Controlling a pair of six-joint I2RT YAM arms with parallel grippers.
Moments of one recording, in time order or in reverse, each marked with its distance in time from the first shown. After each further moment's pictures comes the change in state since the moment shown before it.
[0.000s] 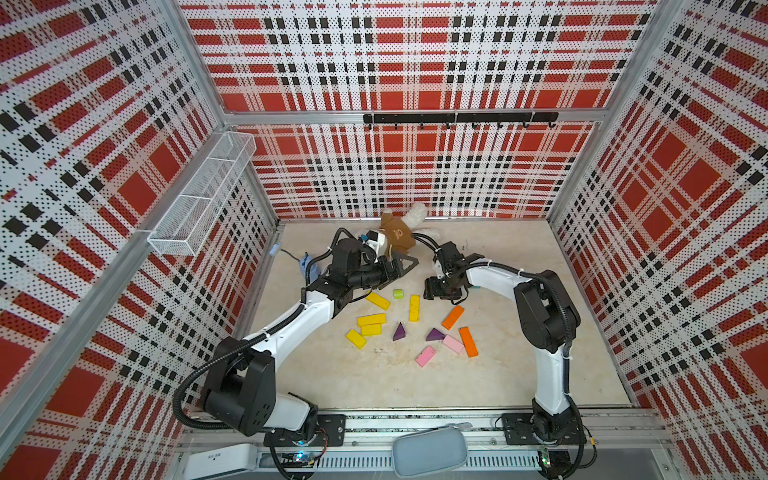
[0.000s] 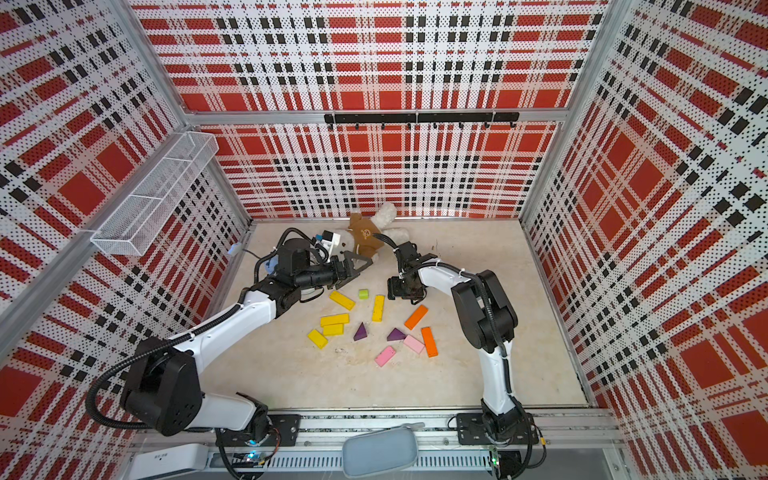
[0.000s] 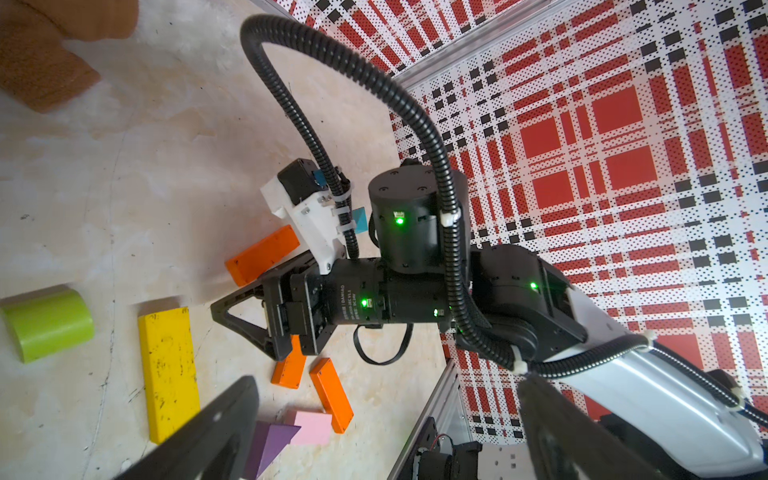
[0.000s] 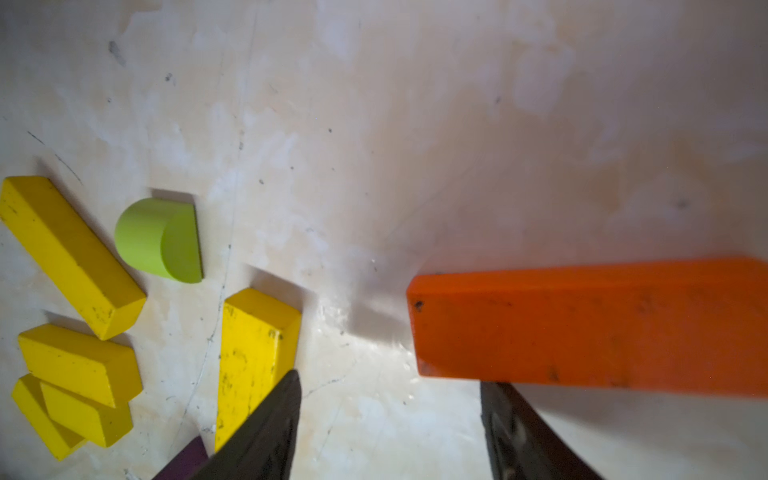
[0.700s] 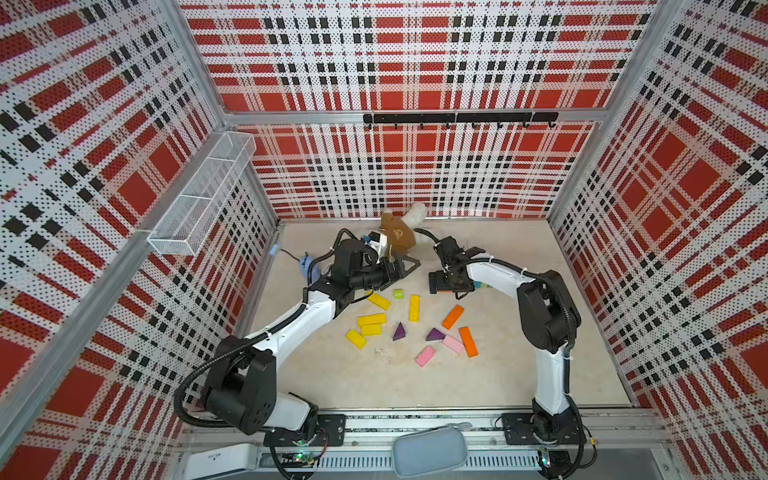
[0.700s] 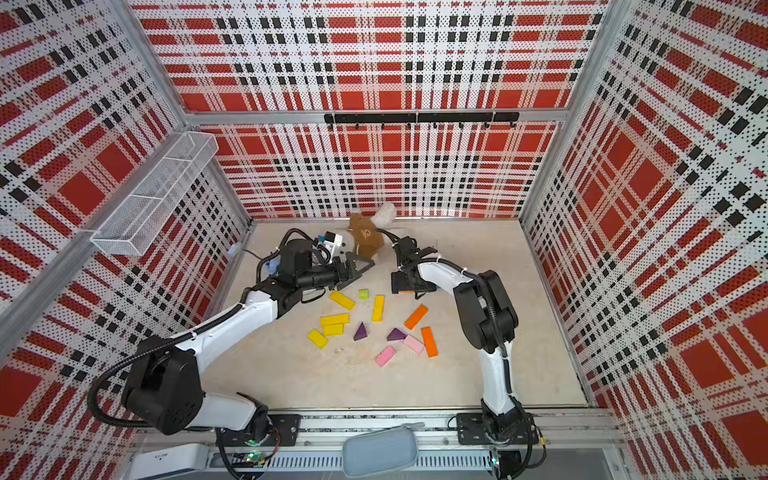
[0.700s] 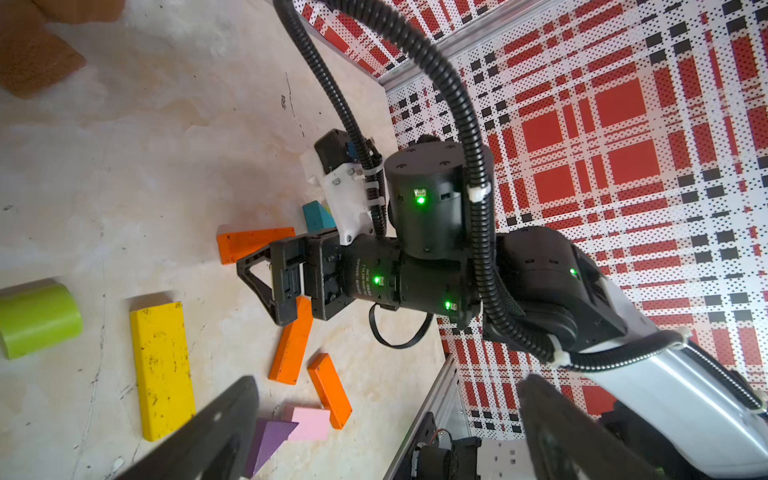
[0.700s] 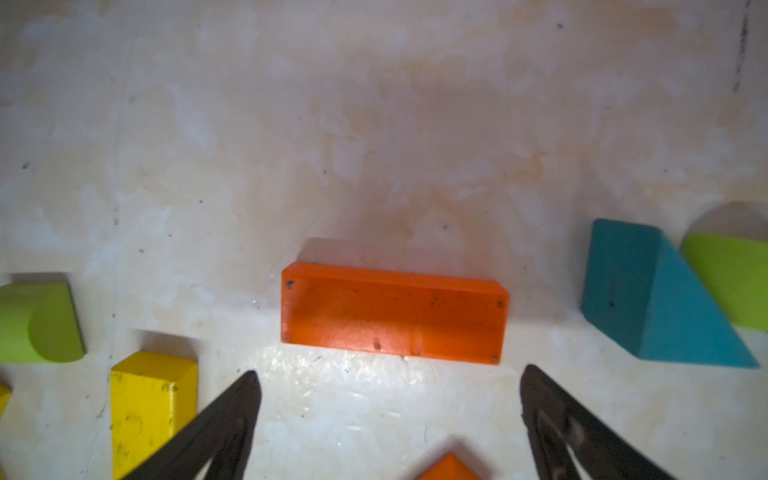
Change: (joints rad) left arm -0.015 0.008 0.000 0.000 0.001 -0.003; right arm 0.005 -0.017 0.067 -0.127 0.332 0.037
